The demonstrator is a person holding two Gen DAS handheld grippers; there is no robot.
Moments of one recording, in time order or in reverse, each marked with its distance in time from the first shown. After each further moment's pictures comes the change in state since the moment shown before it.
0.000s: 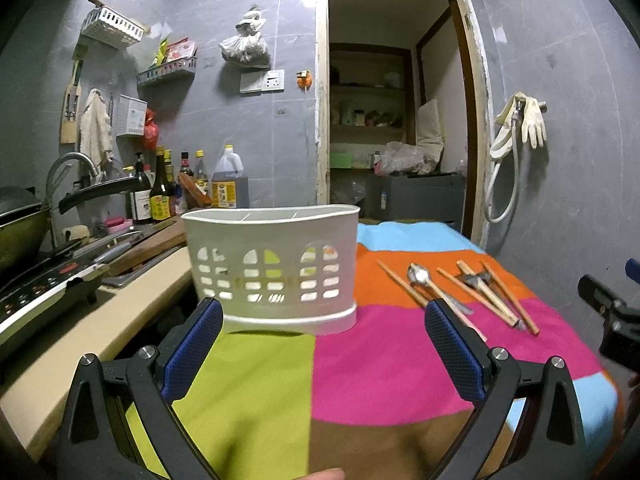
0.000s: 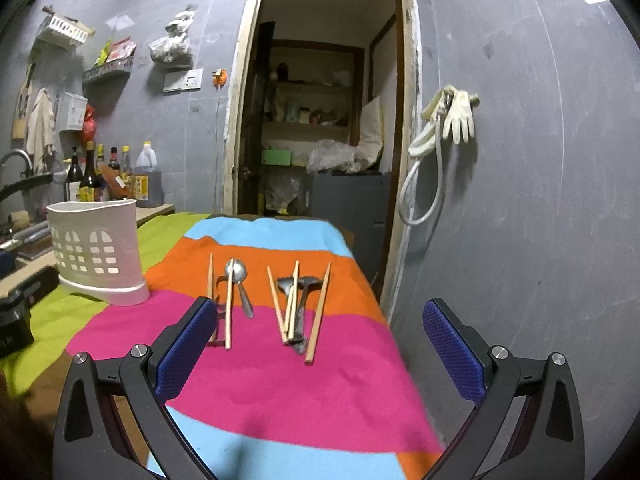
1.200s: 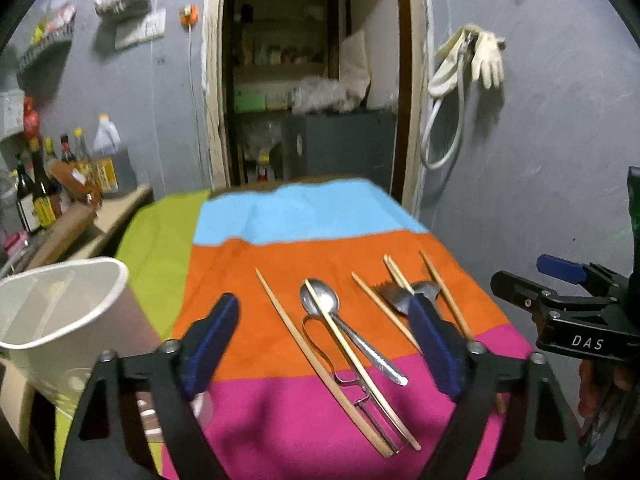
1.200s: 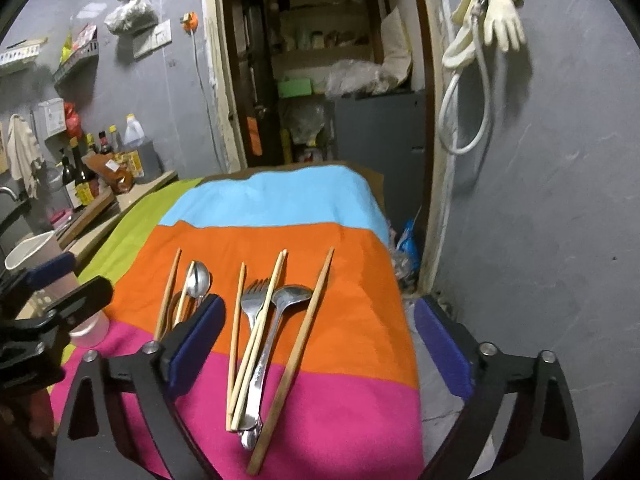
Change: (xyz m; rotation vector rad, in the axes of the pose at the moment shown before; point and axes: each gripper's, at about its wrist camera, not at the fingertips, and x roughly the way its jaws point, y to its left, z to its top) left arm 0.171 -0.095 0.064 0.112 0.283 -0.252; right arm 0.168 -0.067 0.038 0.141 0.349 0.213
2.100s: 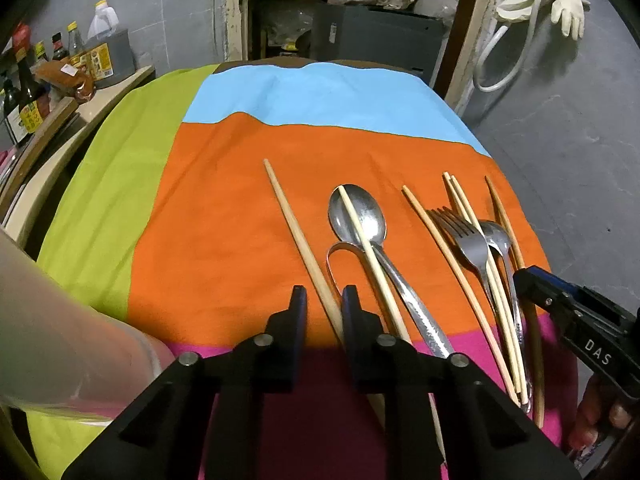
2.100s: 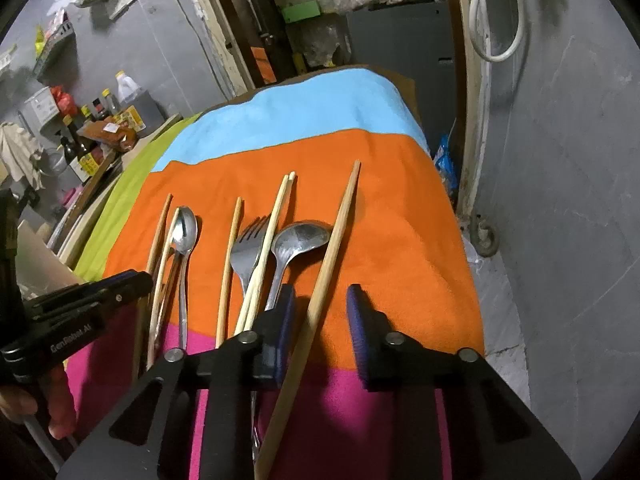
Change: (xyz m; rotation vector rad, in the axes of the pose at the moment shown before) left arm 0.082 0.027 -0.015 -0.154 0.392 0.037; right arm 0.069 -0.013 -0.011 0.092 0.284 0.127
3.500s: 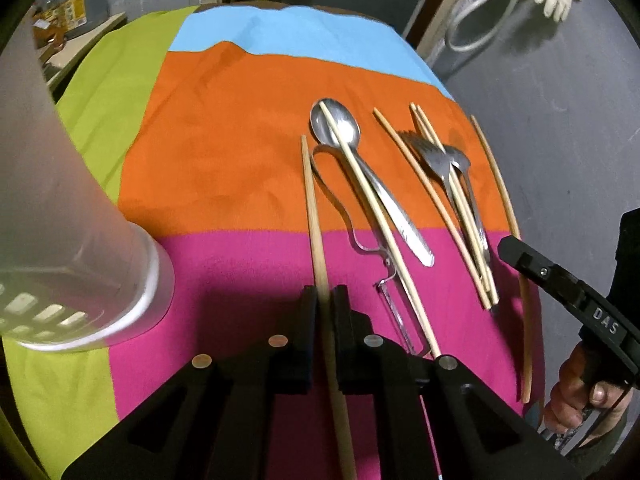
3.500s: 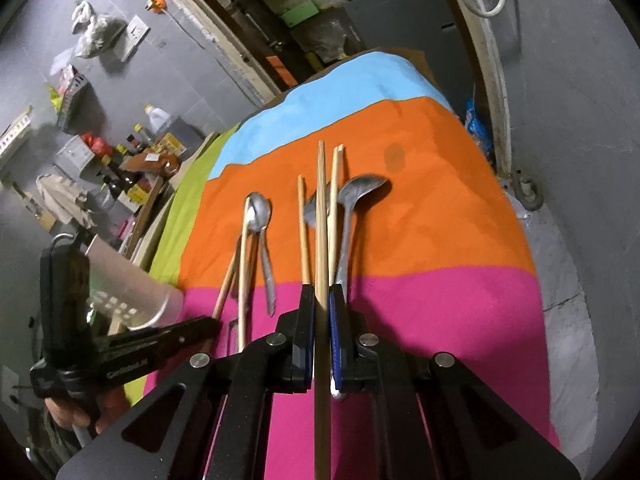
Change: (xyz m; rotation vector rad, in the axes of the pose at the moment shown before) left arm -0.018 0.012 -0.022 0.006 0.216 -0.162; right arm -0.035 0.013 -0.029 0.177 0.006 0.213
